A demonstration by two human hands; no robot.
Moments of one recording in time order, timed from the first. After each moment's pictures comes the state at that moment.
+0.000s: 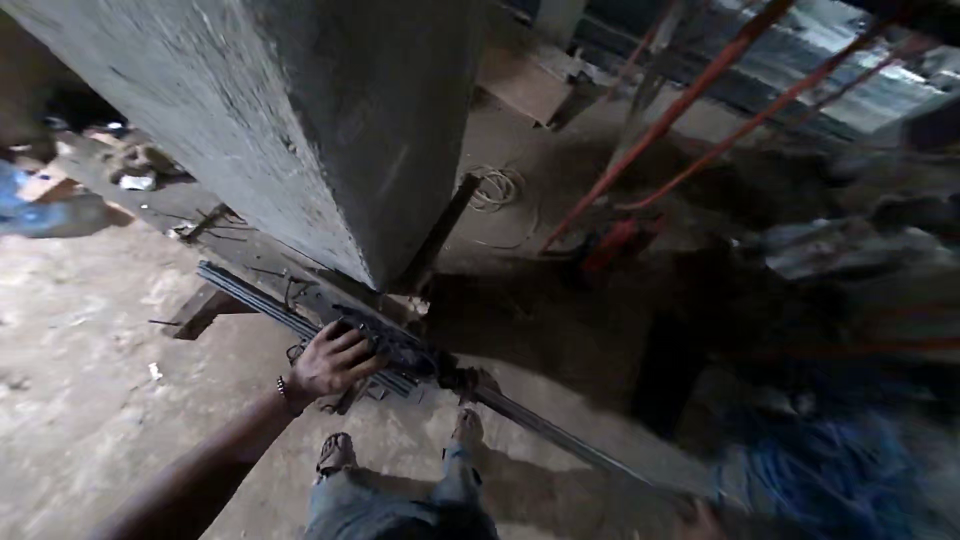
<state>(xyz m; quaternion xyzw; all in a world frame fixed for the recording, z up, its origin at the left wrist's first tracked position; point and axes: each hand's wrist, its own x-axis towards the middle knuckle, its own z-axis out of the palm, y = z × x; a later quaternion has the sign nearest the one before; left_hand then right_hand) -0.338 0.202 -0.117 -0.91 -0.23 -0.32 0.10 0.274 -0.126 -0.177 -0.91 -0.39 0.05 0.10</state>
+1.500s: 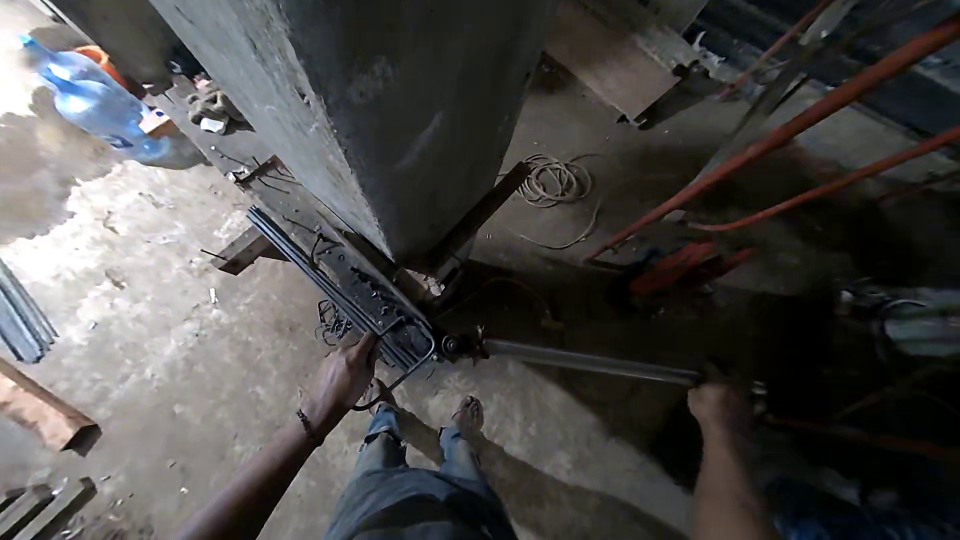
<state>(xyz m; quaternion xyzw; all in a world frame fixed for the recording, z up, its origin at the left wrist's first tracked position) -0.276 0.107 -0.146 -0.66 -0.72 -0.12 -0.19 0.362 0.183 -0.153 -0.86 -0.51 0.06 -0.05</state>
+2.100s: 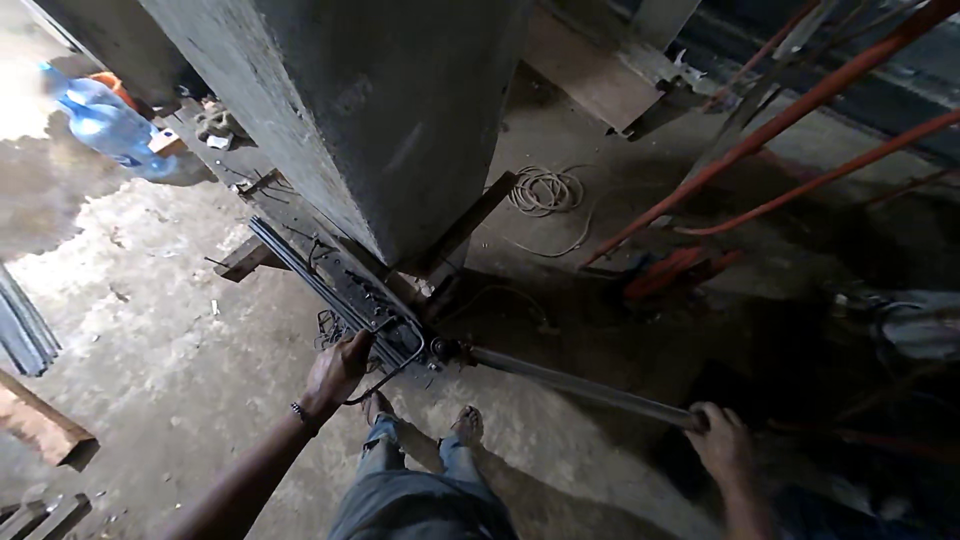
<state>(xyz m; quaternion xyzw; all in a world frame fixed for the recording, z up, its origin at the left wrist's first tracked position) -0.274 0.114 -0.132 -0.65 -0.73 -0.05 -0.20 0.396 0.102 -0.139 -0.79 -0.61 0.11 0.00</state>
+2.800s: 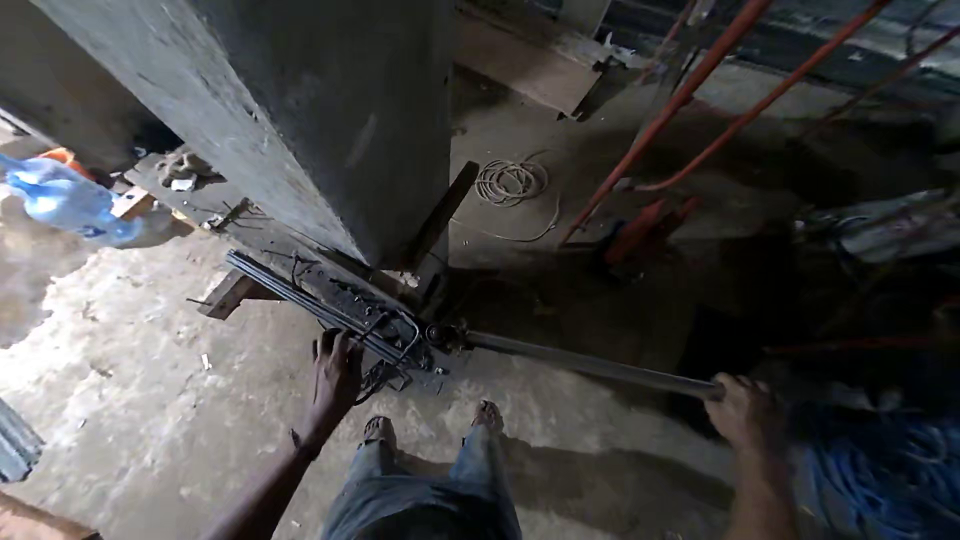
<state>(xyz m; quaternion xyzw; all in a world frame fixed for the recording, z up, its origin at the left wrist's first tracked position) -0.289 0.100 -0.130 -0.68 -0.69 -0.19 -0.16 0.375 0.024 -0.142 -0.85 -0.53 0.04 0.00</state>
